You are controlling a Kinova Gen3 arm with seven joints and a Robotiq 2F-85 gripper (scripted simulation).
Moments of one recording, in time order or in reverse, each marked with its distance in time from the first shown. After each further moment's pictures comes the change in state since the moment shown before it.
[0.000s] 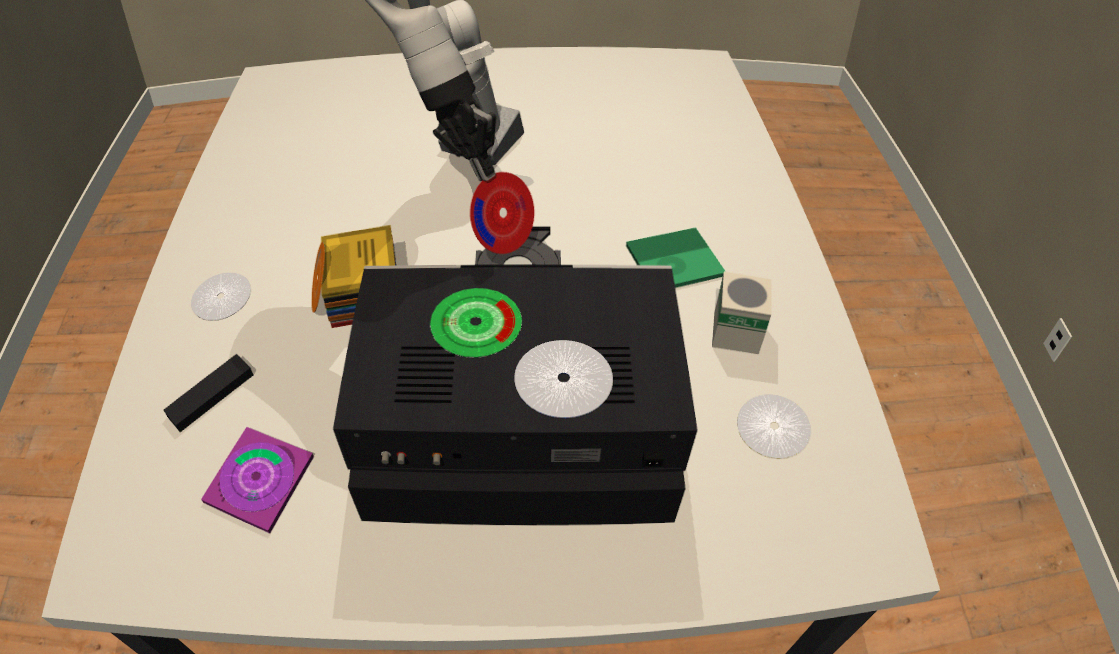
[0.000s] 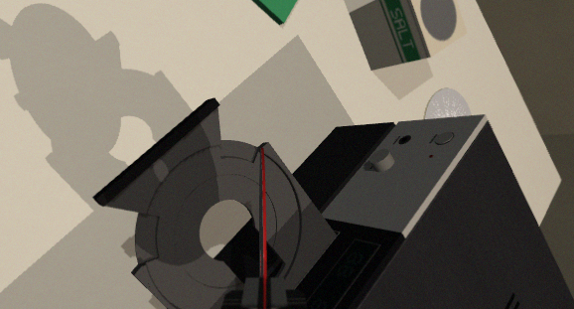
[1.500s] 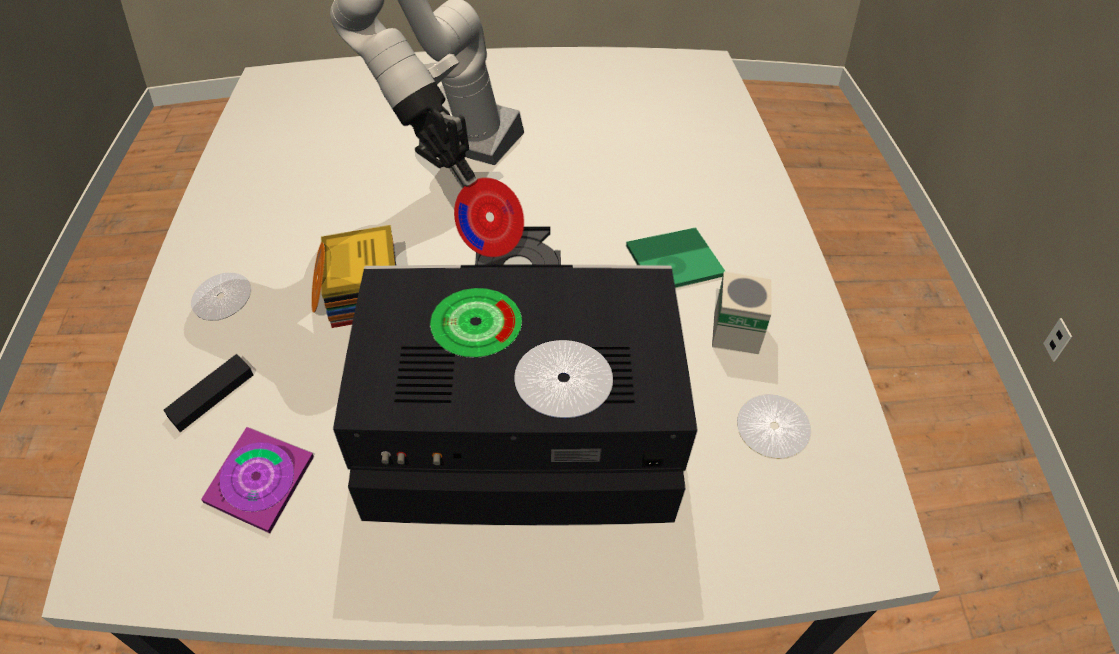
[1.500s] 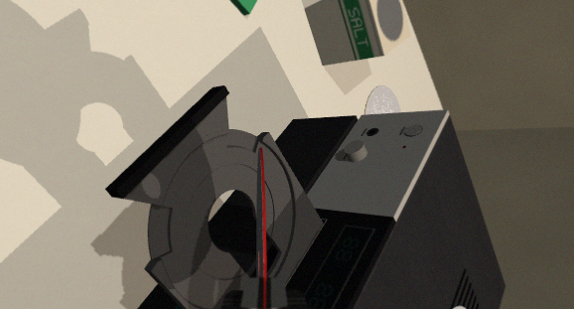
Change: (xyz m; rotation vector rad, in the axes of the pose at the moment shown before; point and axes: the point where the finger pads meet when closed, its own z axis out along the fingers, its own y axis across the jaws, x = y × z) arm -0.006 -0.044 0.004 -0.243 -0.012 0.001
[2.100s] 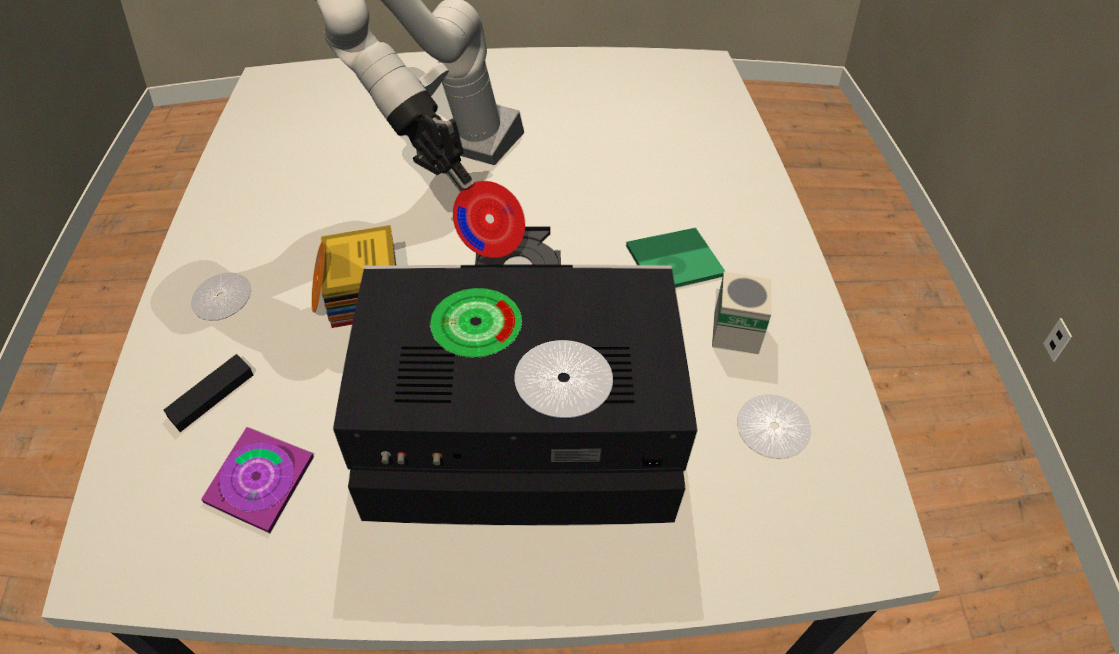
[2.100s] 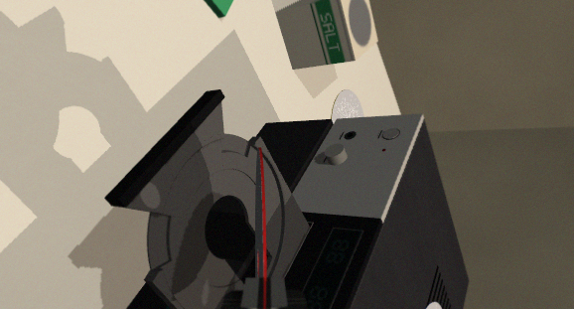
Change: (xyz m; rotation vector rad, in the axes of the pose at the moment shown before) arm 0.002 -0.016 0.003 -0.123 0.007 0.011
